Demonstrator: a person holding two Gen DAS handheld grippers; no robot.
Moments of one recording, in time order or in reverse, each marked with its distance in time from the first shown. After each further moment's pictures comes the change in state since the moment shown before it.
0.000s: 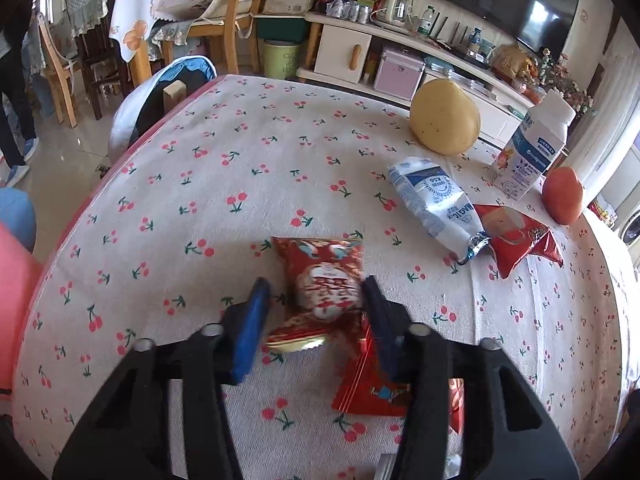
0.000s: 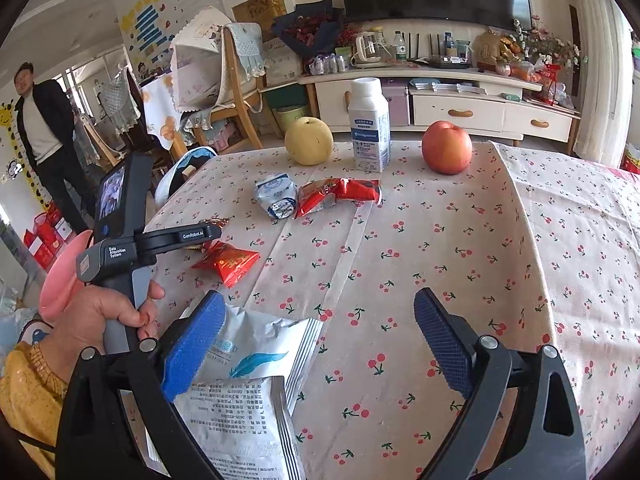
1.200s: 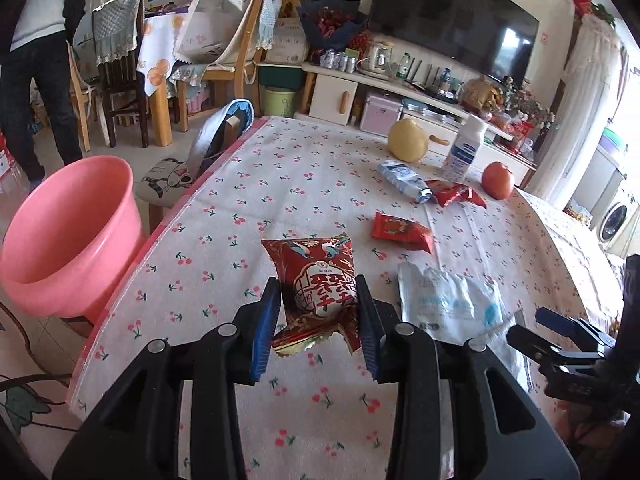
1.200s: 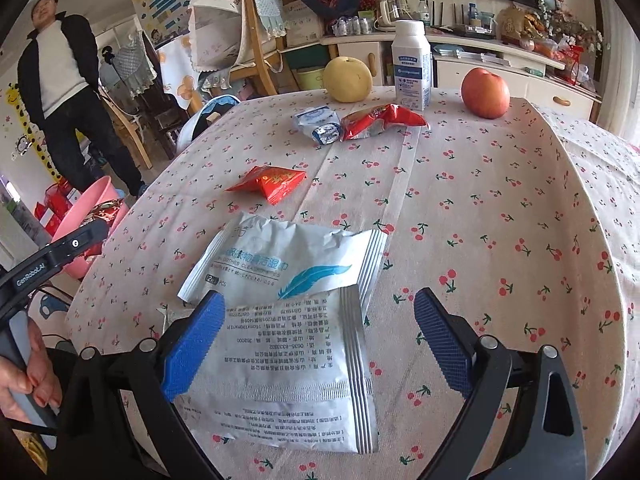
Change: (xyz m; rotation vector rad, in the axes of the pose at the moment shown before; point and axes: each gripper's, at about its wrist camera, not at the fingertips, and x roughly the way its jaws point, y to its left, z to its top) left arm -0.168 0.066 -0.113 0.032 -0.184 -0.062; right arm 0.007 0.038 -0.054 -0.025 0.110 0.038
